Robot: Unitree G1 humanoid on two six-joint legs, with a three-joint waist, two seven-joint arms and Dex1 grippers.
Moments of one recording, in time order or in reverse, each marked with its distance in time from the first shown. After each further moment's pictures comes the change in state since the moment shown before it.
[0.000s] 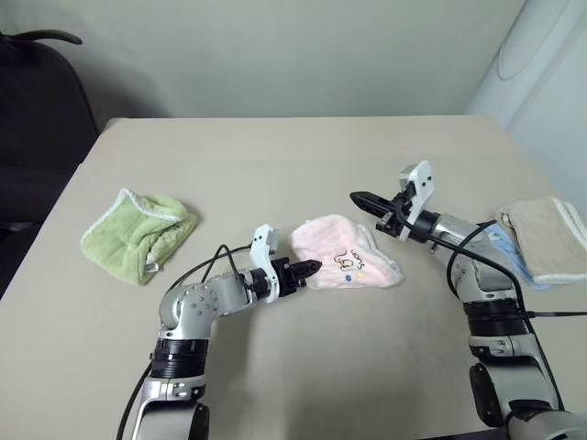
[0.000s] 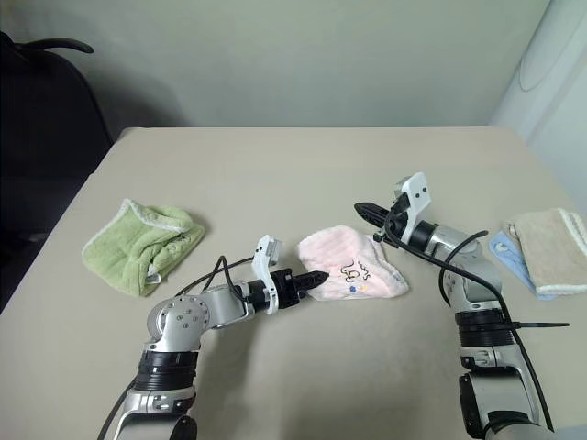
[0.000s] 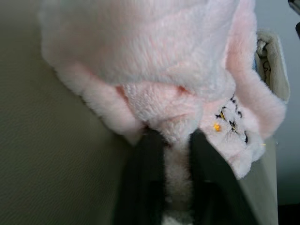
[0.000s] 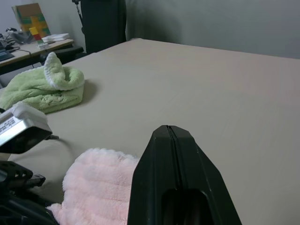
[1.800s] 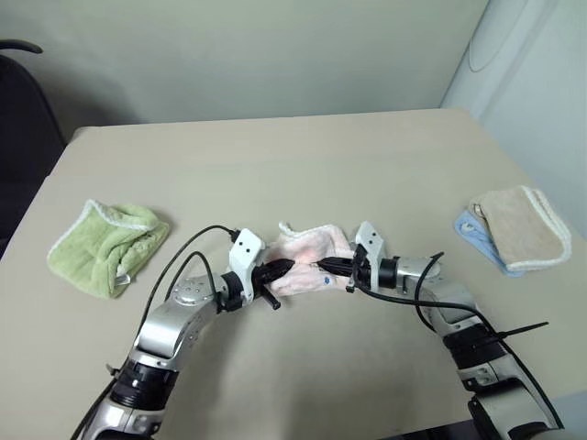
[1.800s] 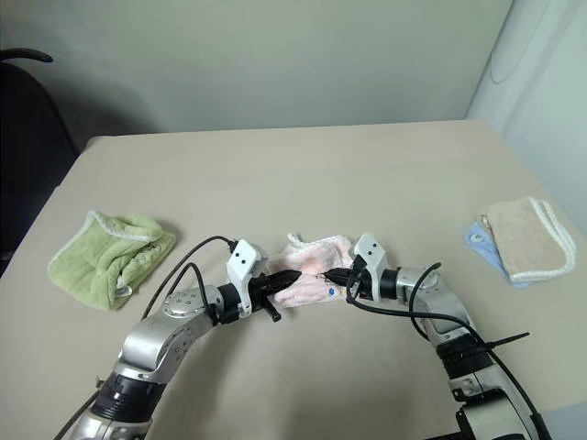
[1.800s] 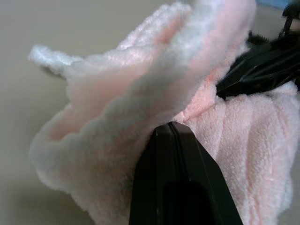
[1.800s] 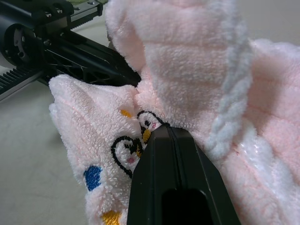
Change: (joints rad) left arm 0.184 0.238 -0.147 -0.171 0.426 -0.550 -0.371; right arm 0.162 -0.001 0.243 -0.022 -0.116 -0.014 0.111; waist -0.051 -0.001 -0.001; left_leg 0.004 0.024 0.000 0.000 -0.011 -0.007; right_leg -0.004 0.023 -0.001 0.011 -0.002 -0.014
